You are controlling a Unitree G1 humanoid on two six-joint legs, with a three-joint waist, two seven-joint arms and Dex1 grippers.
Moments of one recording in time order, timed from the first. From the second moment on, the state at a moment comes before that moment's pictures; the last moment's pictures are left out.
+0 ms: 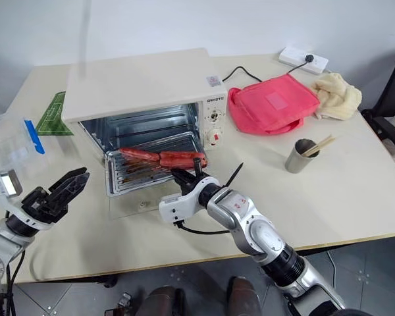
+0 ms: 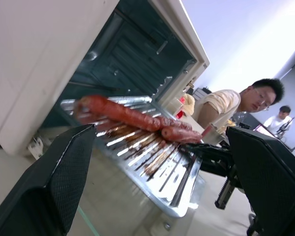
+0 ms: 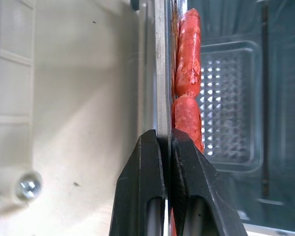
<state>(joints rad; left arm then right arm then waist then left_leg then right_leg) 0.01 0.59 0.61 -0.15 -1.13 0.74 -0.77 -0.51 -0.37 0.56 -0.29 -0.95 0.01 0.54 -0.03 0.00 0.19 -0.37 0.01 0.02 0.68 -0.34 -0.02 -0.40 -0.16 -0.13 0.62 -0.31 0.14</state>
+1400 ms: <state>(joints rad) 0.15 0.68 0.52 -0.20 -1.96 1.01 -0.07 -0.45 -0.49 0.42 -0.29 -0.80 -0.43 0.42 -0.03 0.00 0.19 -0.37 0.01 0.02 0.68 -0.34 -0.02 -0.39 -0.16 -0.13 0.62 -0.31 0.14</state>
